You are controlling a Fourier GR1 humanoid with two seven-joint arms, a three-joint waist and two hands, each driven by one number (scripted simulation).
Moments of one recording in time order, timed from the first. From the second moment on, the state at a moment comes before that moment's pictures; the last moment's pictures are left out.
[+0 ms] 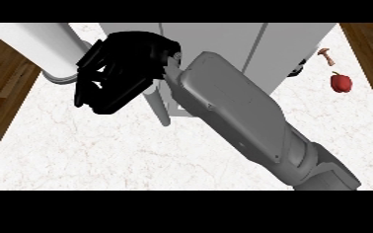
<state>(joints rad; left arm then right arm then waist) 0.52 1.12 -0.04 -1.58 1.25 -0.45 -0.75 -1.22 0.00 0.46 -1.01 -0.74 0.39 0.51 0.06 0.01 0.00</state>
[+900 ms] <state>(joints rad) 0.52 1.05 0.07 -1.56 1.23 -0.49 -0.65 -1.29 0.00 0.39 -0.75 -0.79 0.56 0.32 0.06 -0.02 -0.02</state>
